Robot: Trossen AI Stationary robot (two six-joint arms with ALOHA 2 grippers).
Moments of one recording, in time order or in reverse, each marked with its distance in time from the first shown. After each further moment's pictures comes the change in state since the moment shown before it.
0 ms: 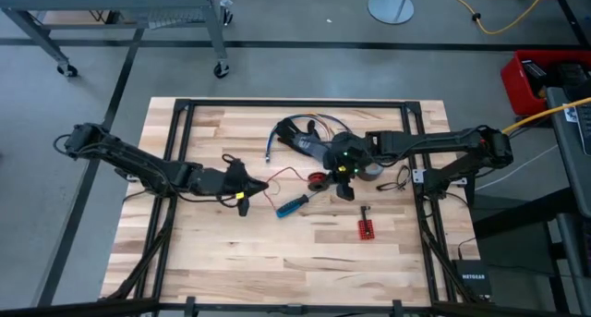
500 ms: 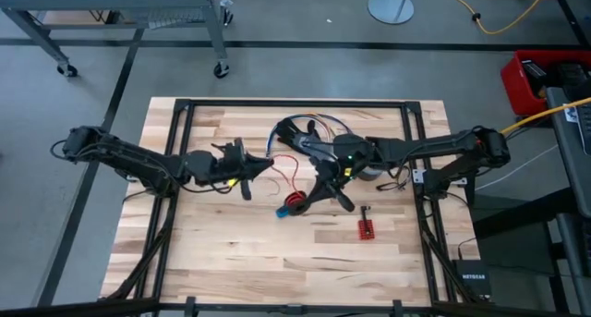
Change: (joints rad) left arm 0.126 -0.007 0.002 0.347 0.002 0.324; right arm 0.080 0.029 -0.001 0.513 -0.303 -0.012
